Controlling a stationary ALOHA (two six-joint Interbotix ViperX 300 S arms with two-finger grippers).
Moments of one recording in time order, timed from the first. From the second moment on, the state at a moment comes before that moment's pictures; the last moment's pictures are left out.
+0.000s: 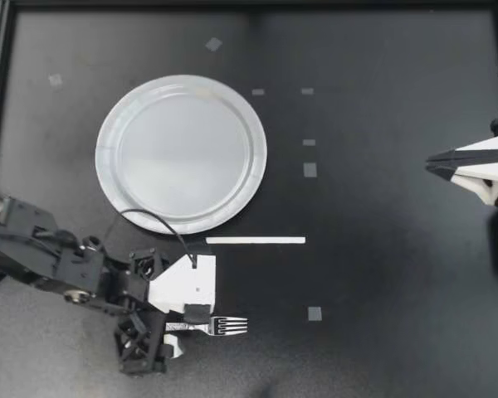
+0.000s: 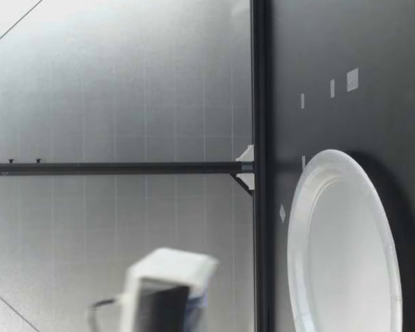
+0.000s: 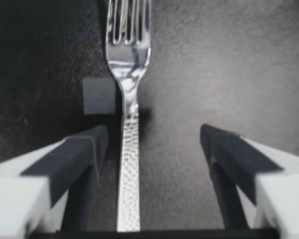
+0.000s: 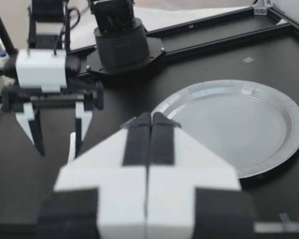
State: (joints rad) left arm -0.28 0.06 0.68 -0.32 0.40 -0.09; right arm -0.13 -1.03 1.32 0.03 -0.26 0.14
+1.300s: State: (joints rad) left arm -0.29 0.15 0.73 -0.29 0.23 -0.10; right arm -0.13 -1.04 1.33 0.03 -0.29 0.19
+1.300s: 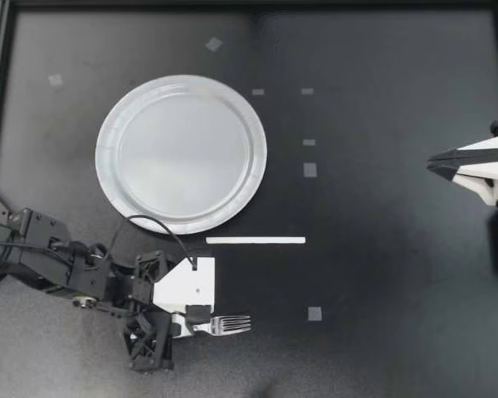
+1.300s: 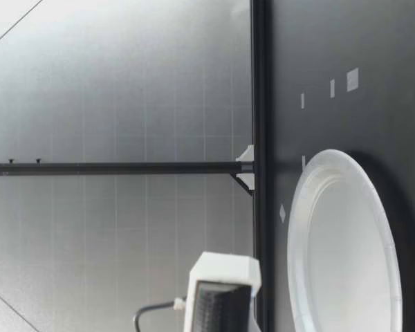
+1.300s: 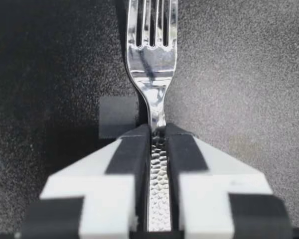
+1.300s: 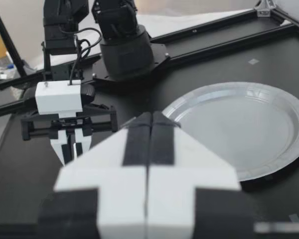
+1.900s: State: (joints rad) left arm -0.11 -0.16 0.74 -0.05 -0.52 -0.08; right arm -0.13 -1.00 1.29 -0.02 -0.35 0.18
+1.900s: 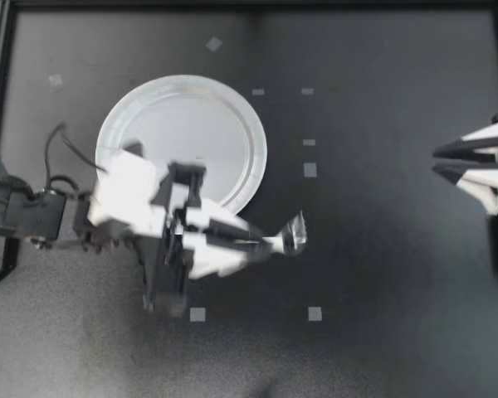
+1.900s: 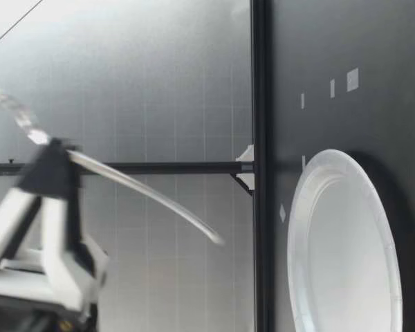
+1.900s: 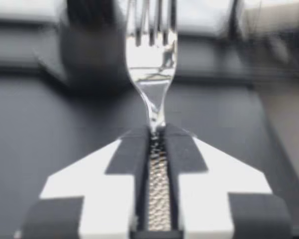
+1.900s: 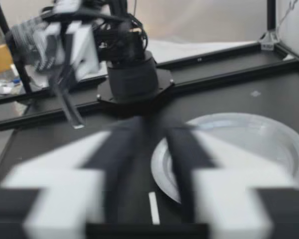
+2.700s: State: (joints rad) left arm -0.05 0.00 0.61 -0.06 -0.86 0.08; right arm 0.01 -0.33 1.08 -0.06 -0.84 0.29
